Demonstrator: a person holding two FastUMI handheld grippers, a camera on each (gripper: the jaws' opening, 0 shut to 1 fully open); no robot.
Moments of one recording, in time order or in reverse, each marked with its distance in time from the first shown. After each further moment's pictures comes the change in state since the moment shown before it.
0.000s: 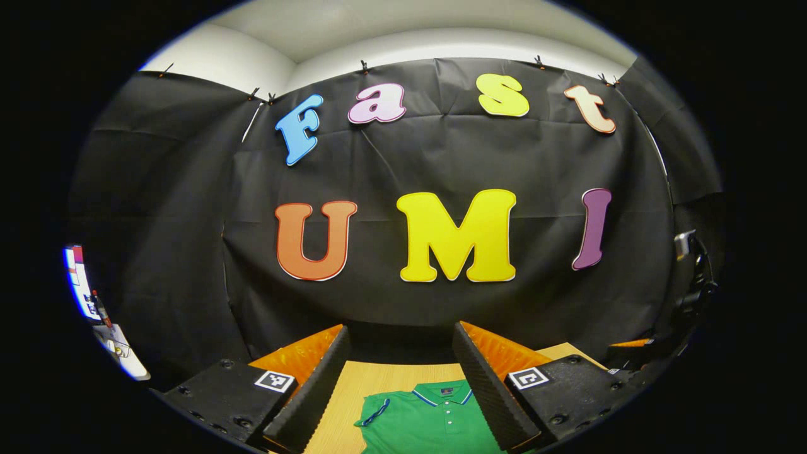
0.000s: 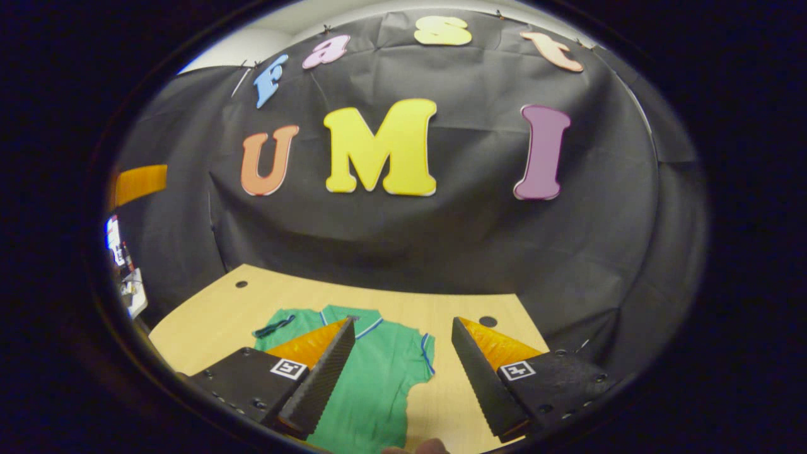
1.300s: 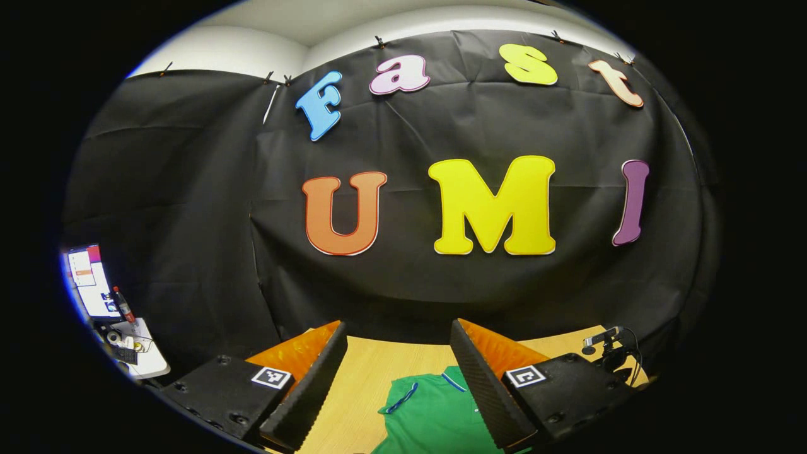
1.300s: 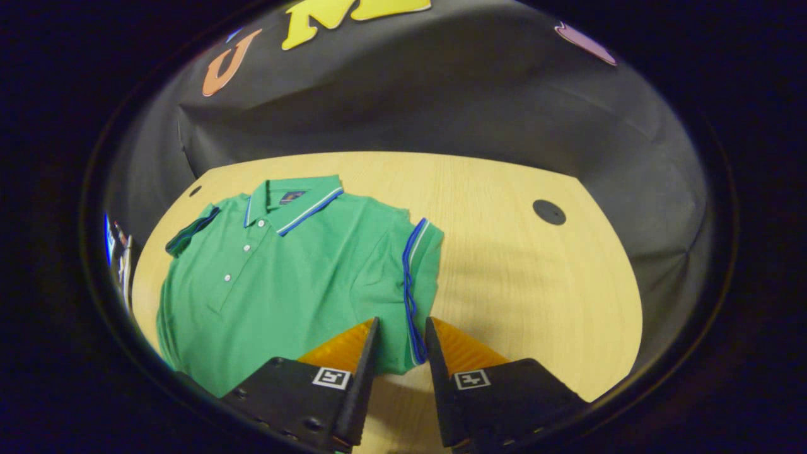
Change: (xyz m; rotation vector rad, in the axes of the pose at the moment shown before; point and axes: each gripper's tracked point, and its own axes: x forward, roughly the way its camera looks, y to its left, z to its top) left arm 0.021 0.027 -0.027 0.033 0.118 0.130; right arm 0.198 -0.050 -0.200 0.033 0.500 0.049
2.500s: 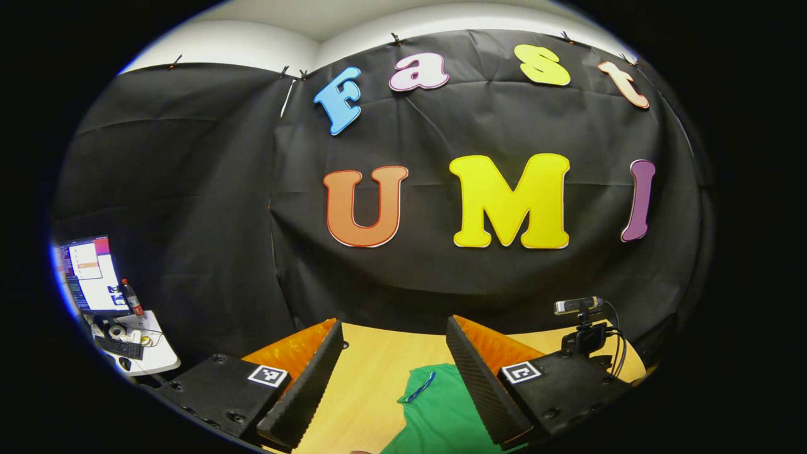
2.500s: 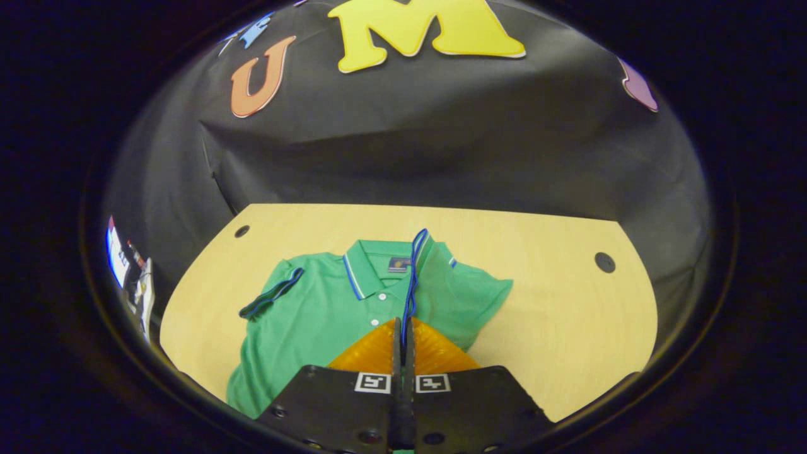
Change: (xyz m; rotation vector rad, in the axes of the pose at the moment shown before) left arm -0.024 0.051 -0.009 -0.024 0.009 0.078; right arm -0.034 0.170 0.076 0.008 -0.105 0.121
